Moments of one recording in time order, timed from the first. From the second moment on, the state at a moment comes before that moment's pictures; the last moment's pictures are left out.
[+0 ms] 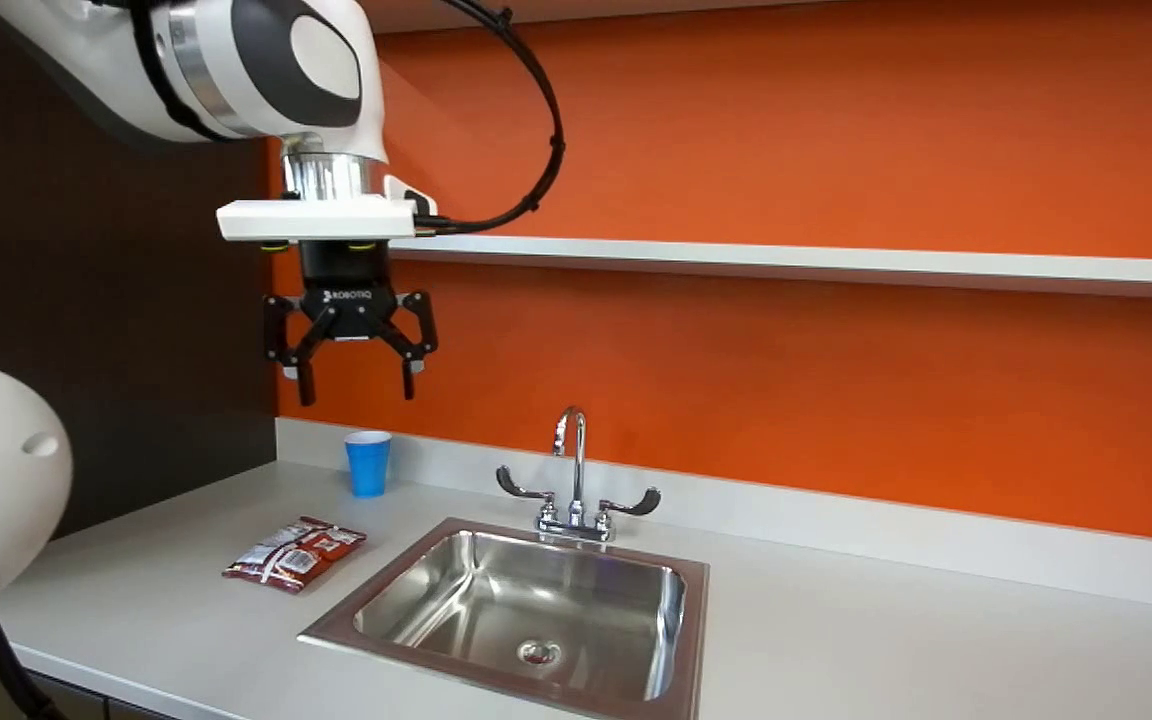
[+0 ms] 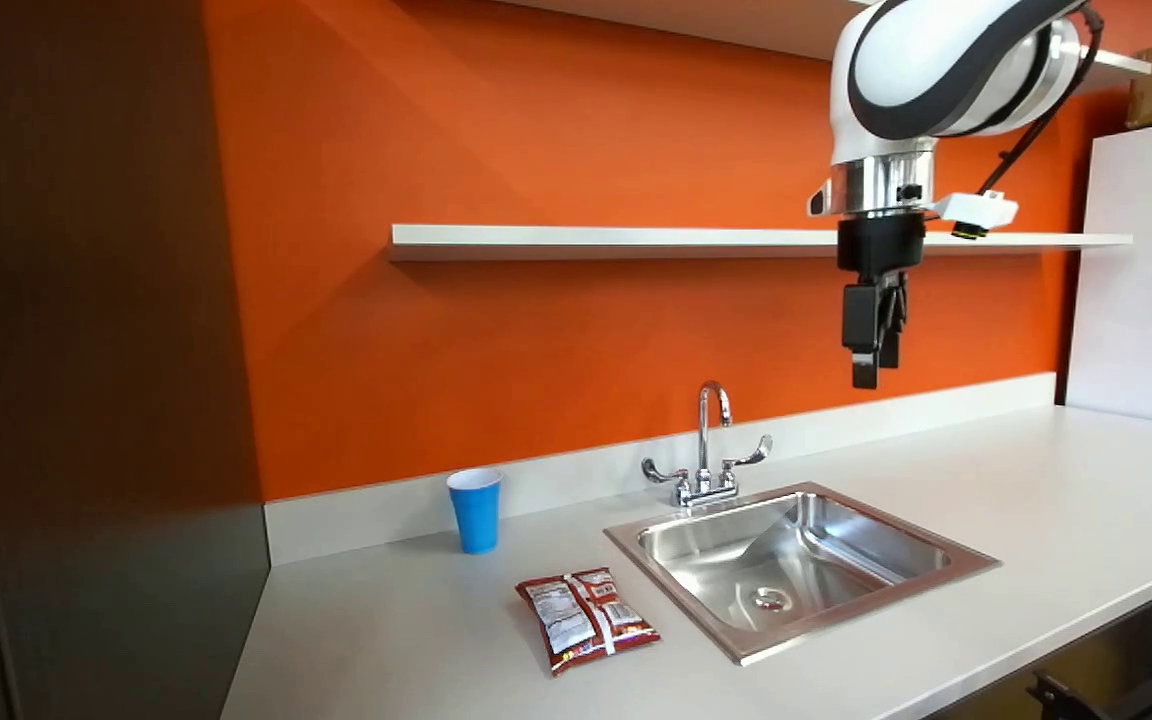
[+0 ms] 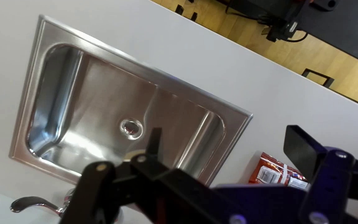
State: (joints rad) arm 0.11 -0.73 -0.11 -2.68 -0.18 1.99 -0.41
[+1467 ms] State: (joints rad) arm 0.22 -0.27 0.11 -2.68 -0.04 2.45 -0.14
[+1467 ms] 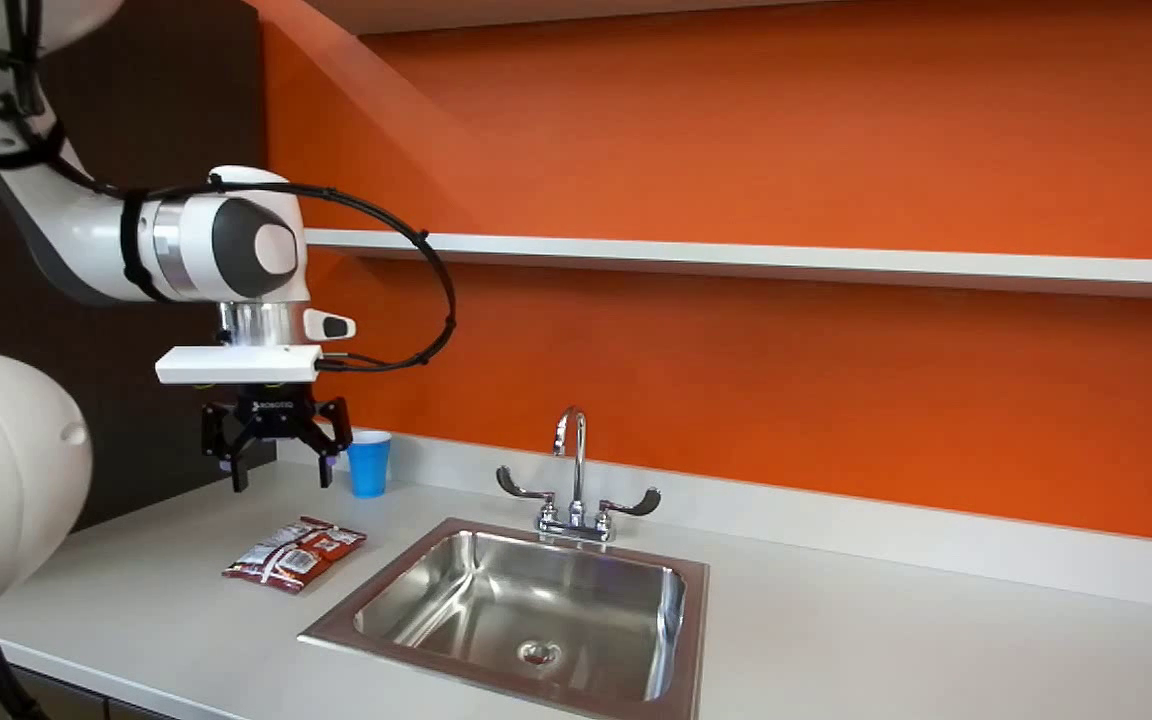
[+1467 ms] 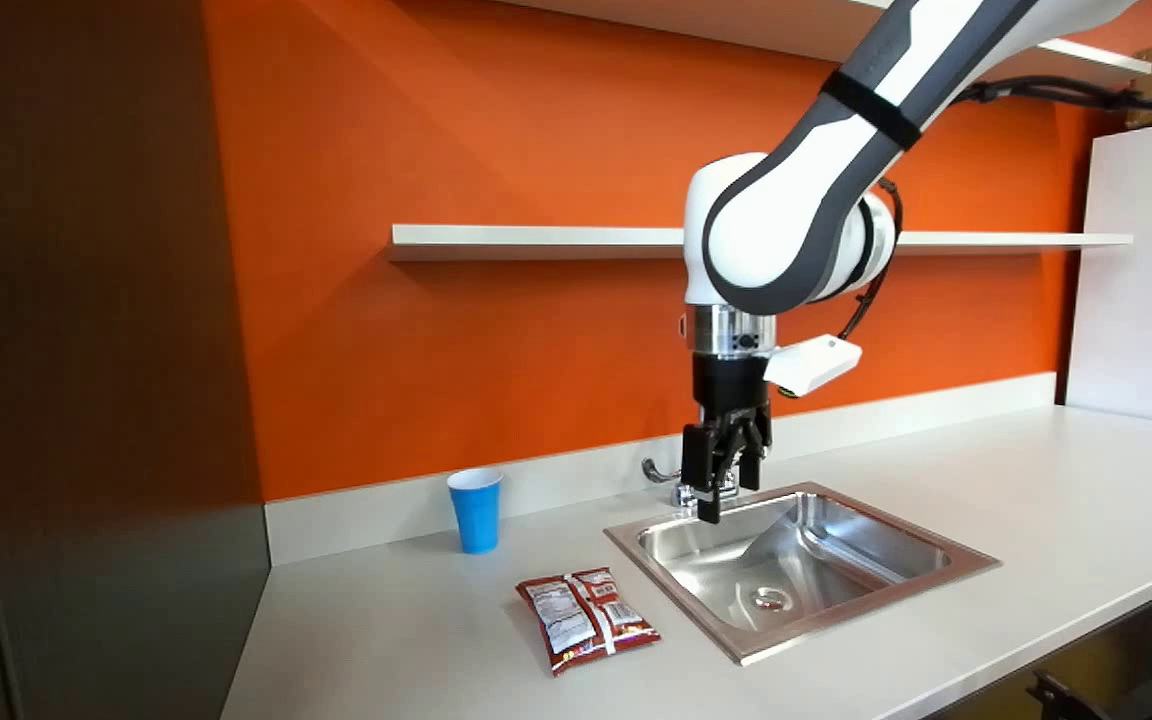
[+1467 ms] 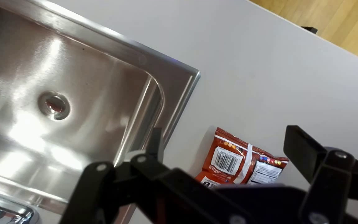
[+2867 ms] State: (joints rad) arm 0.23 0.19 0.18 -2.35 -0.11 2.50 0.10
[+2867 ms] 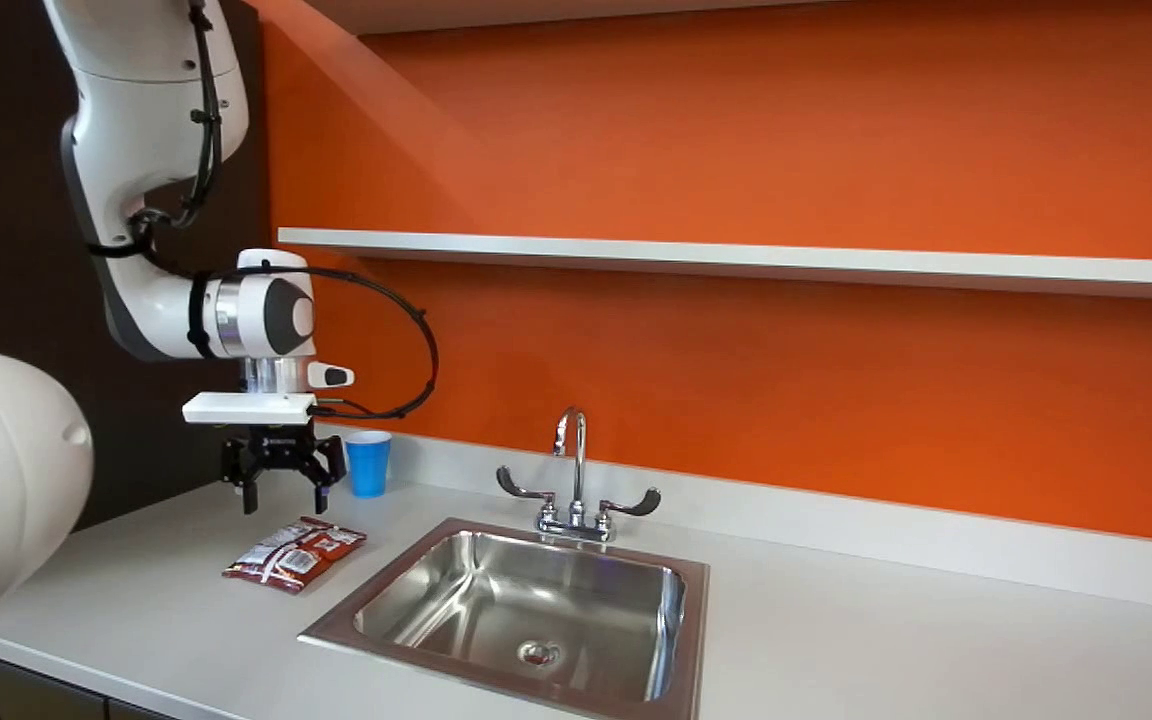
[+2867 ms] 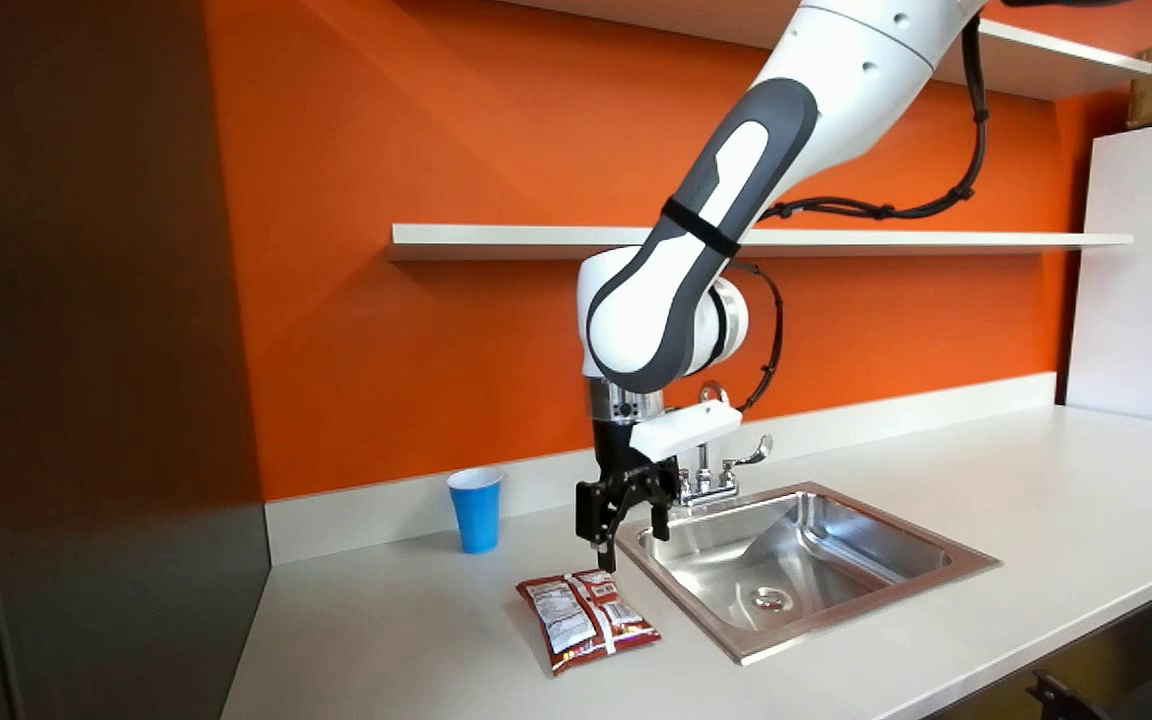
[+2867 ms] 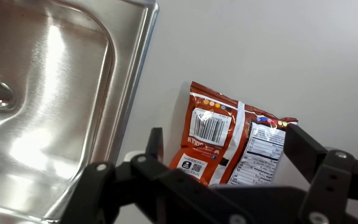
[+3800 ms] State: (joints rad) arm 0.23 0.21 0.19 -2.37 -0.08 2.58 0.06
